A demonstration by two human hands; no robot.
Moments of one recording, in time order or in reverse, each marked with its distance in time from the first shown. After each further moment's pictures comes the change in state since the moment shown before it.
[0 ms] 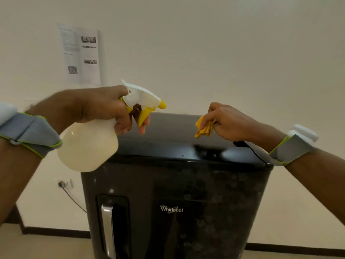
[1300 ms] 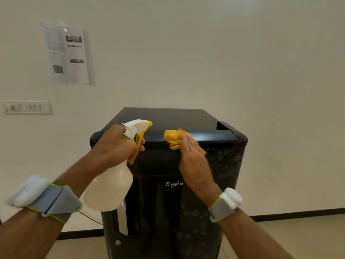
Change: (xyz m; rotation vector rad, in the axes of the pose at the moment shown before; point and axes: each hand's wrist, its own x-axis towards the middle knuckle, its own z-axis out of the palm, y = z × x) left_hand -0.068 -0.041 0.083 -0.306 0.344 -0.088; right_hand -0.082 -0.150 0.130 0.072 0.500 0.253
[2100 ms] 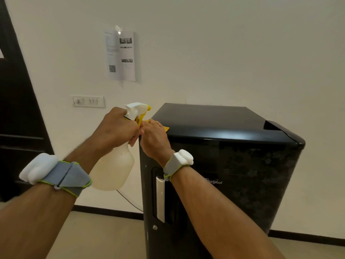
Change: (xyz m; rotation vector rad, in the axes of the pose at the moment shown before) left_hand -0.022 -0.019 -0.077 0.049 0.331 -0.193; right_hand 0.090 -0.169 0.106 0.249 -0.162 -0.263
